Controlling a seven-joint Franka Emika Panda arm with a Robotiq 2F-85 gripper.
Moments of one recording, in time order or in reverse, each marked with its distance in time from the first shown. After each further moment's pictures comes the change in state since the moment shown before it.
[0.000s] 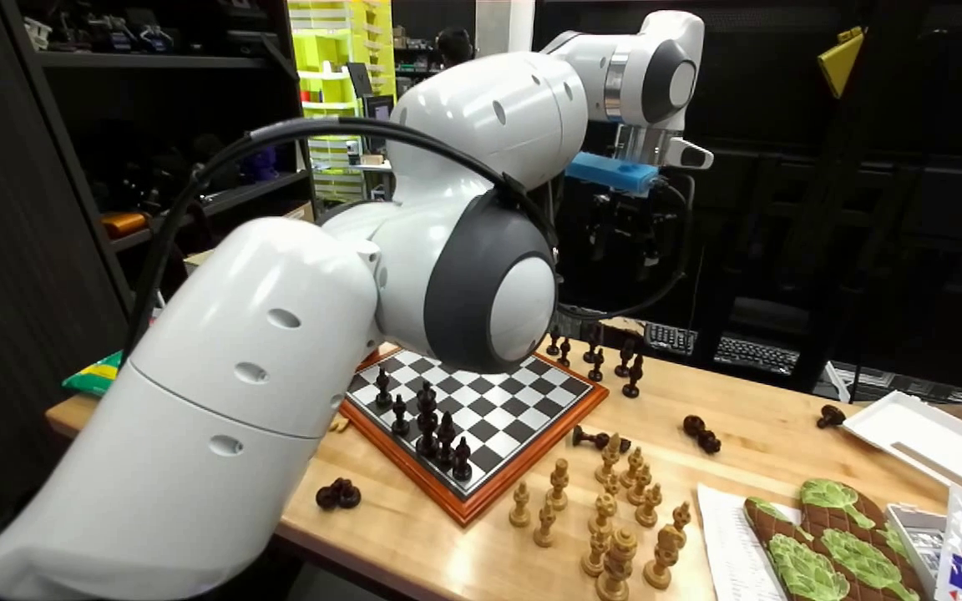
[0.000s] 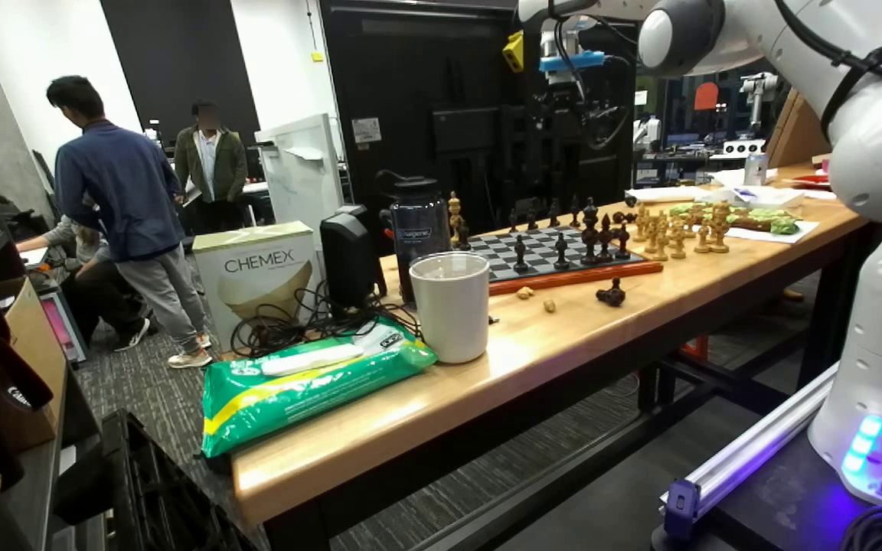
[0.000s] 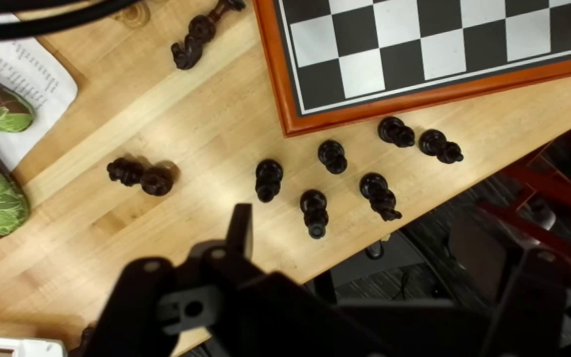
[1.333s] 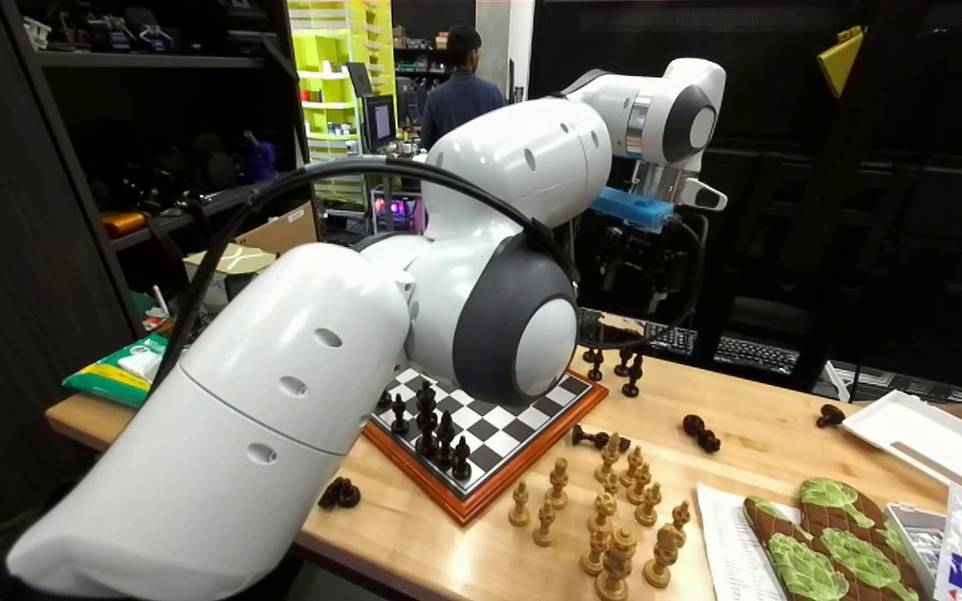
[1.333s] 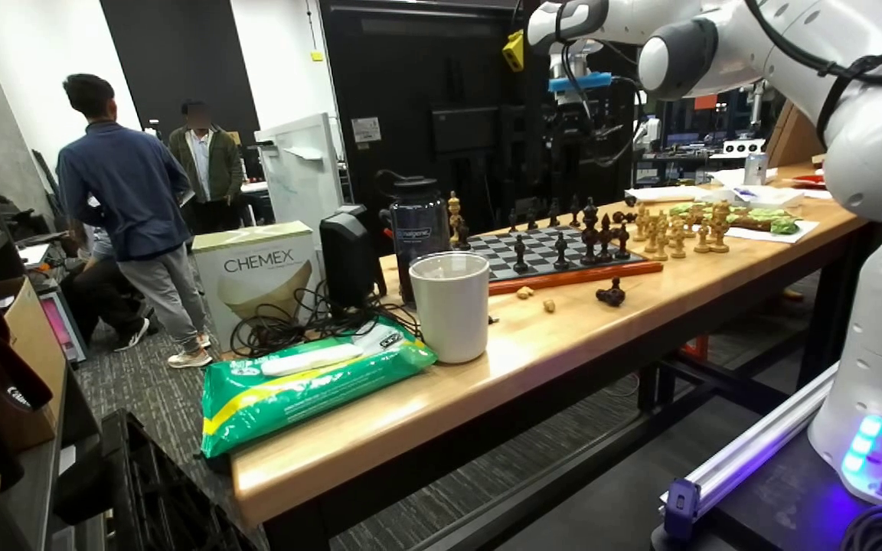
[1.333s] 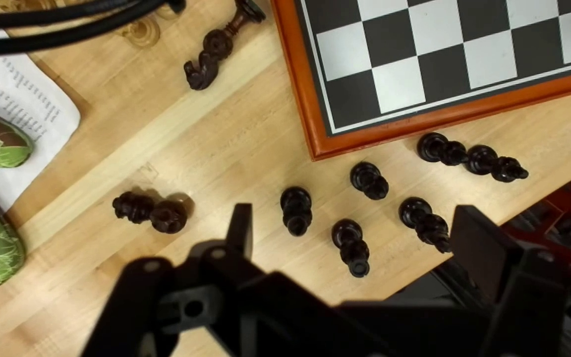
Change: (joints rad) arm -0.053 0.098 0.010 0.058 0.025 -0.045 0.006
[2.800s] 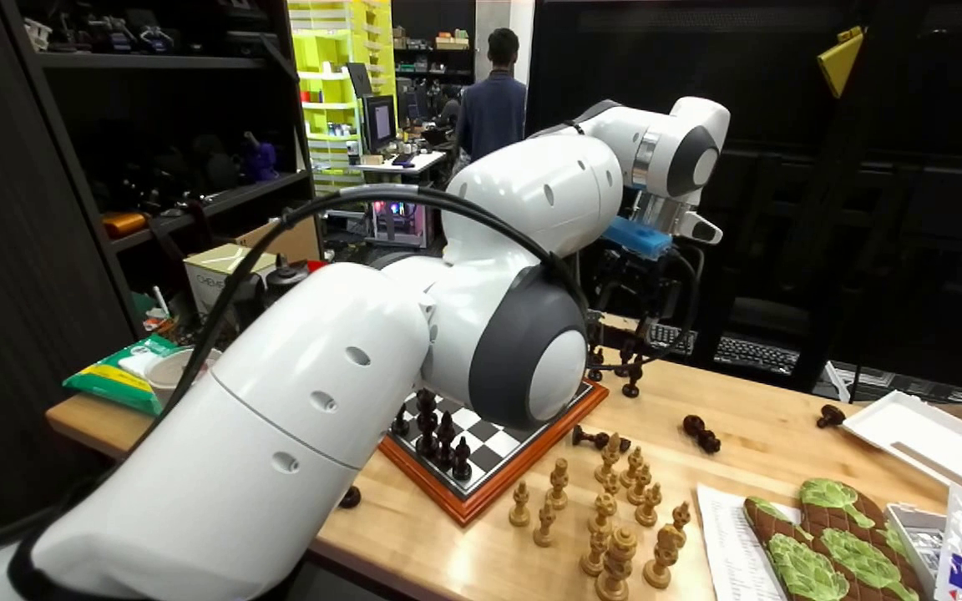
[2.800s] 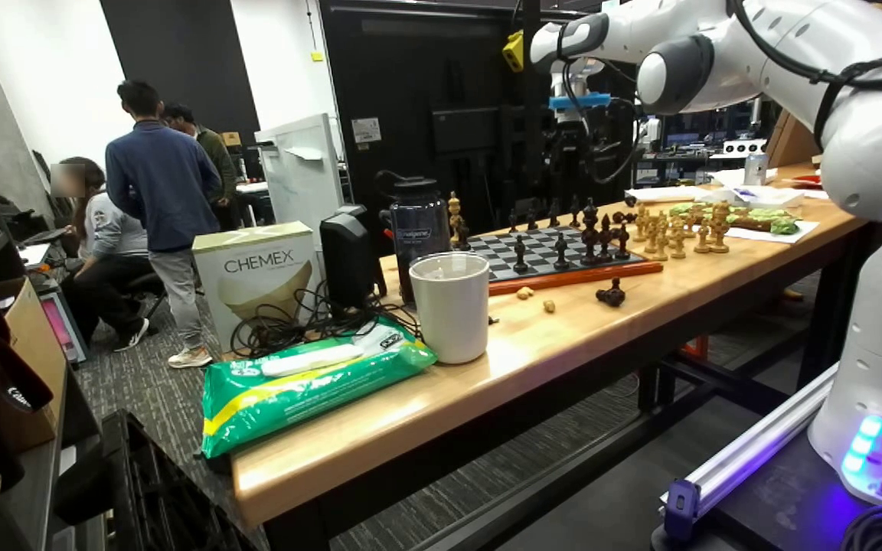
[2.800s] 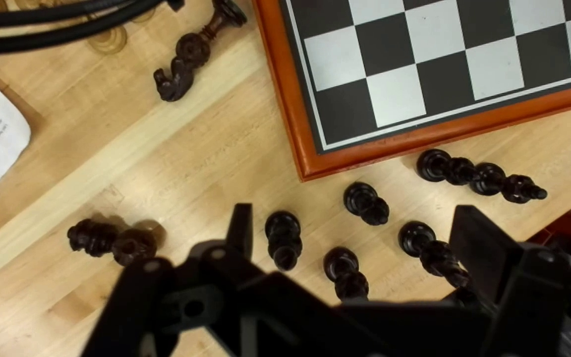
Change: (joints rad) arm -0.033 0.069 0.046 0.018 0.028 0.004 -0.003
